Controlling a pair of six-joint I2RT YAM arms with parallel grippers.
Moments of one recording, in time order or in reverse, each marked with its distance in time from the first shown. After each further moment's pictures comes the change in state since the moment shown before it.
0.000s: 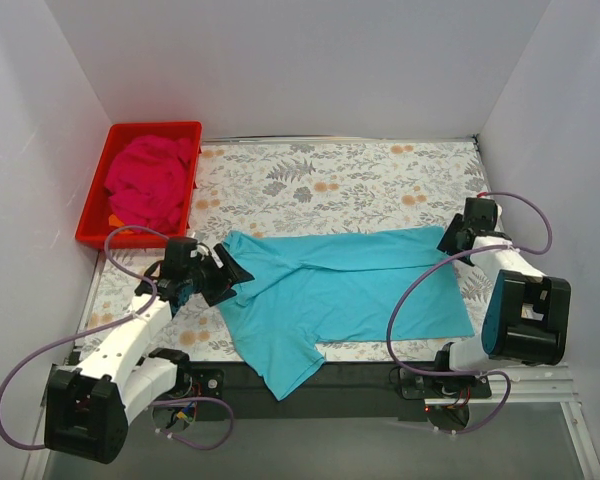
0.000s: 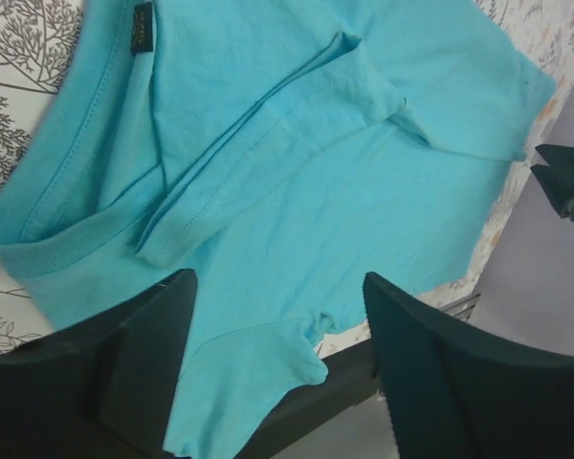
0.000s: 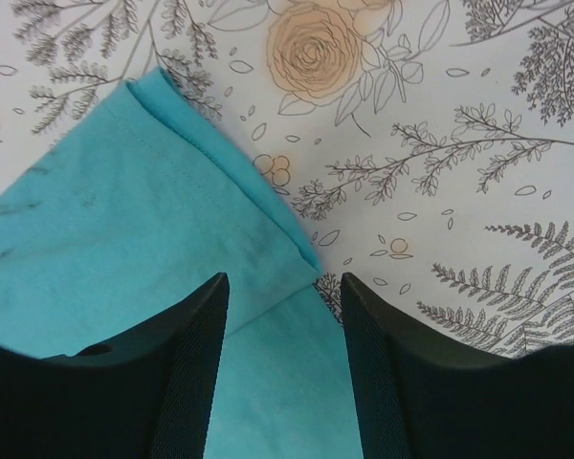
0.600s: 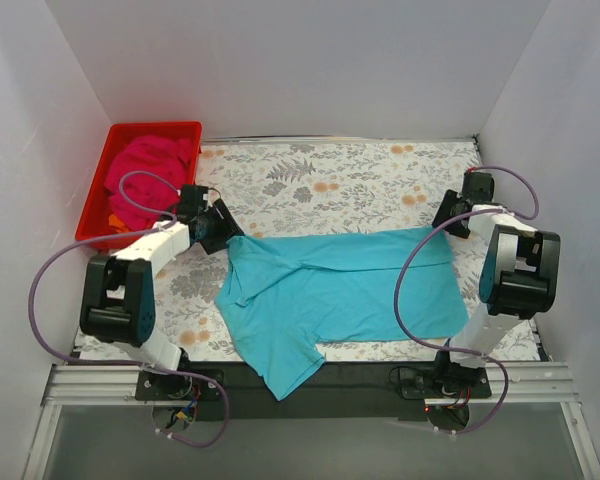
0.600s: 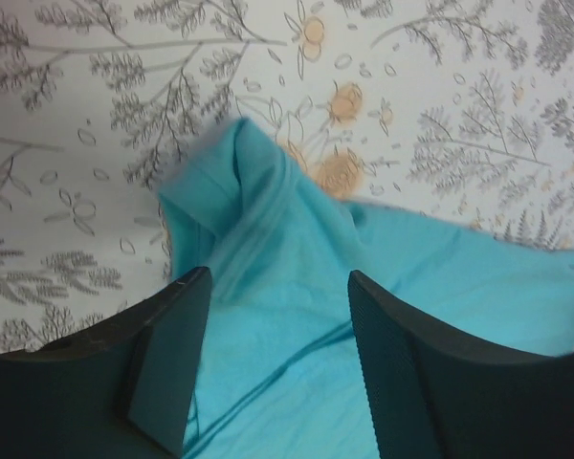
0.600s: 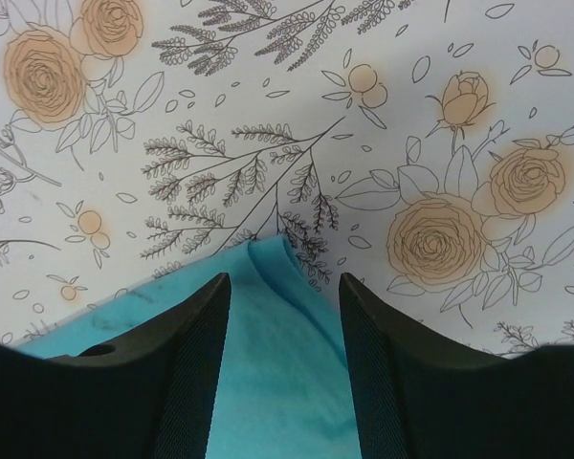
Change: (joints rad) left arm 0.063 0.603 0.431 0.088 -0.208 0.143; right arm -0.006 0.294 0.290 0.027 -0.163 -0.087
